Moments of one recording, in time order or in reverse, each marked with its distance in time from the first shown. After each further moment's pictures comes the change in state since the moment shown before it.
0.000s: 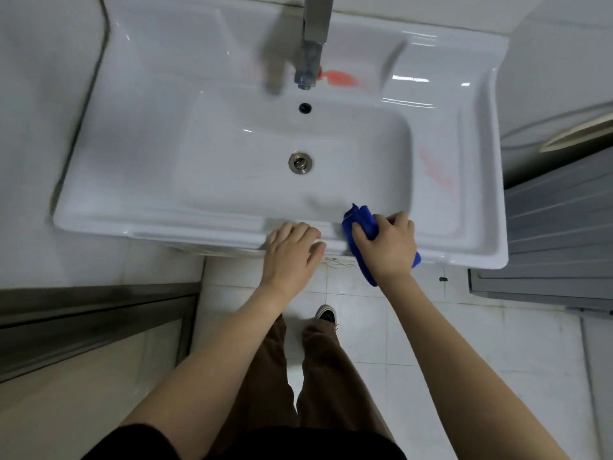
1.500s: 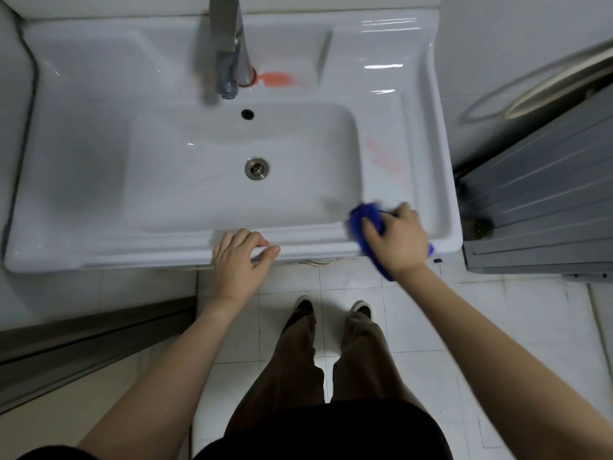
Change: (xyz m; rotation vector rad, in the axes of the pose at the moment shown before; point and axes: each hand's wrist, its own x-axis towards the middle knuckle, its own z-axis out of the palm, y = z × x) left_hand 0.008 0.009 0.006 -0.108 0.034 -0.186; right_hand 0.026 0.101 -0.050 -0.040 -0.056 -0.052
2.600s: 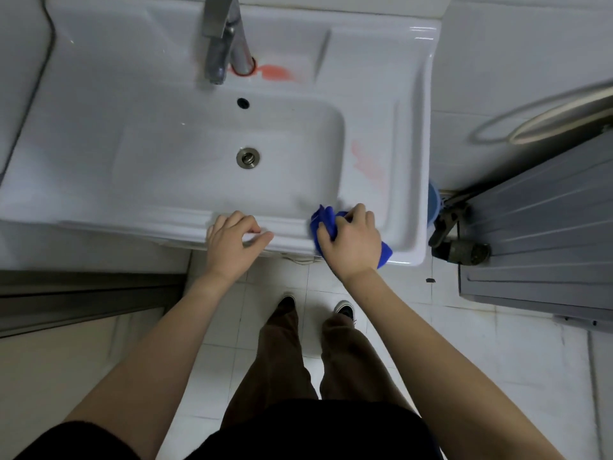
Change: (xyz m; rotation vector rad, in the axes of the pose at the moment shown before) left_hand 0.001 0.060 0.030 -0.009 -0.019 -0.143; right_hand 0.004 0.005 0.003 0.015 0.008 -0.186
